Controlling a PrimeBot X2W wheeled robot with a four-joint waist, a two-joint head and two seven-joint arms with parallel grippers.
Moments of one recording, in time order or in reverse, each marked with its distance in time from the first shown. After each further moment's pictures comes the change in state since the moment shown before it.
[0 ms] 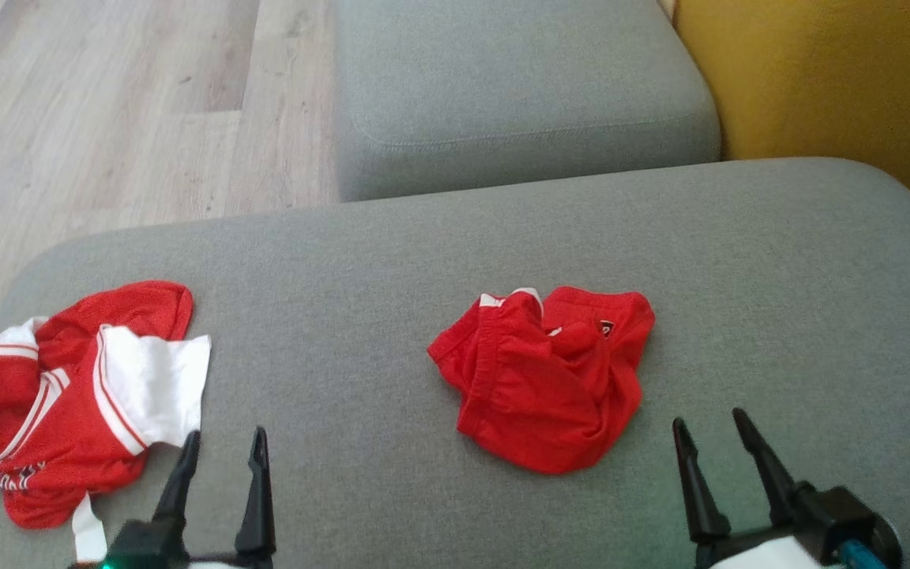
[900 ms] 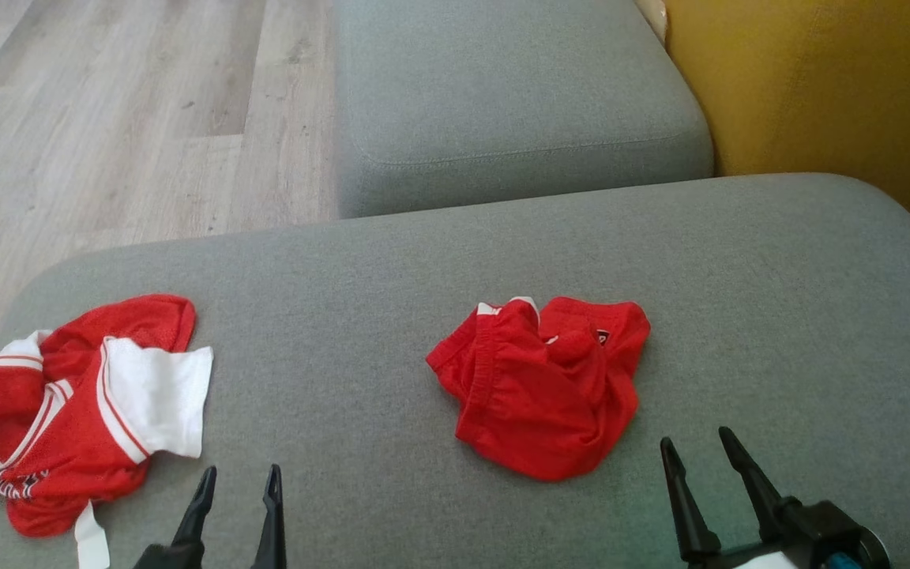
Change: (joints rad) left arm 0.054 -0.021 -0.004 0.049 0.034 -0.015 0.000; right arm 0.033 -0.004 0.035 0.016 0.001 0.000 0.000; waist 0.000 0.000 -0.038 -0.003
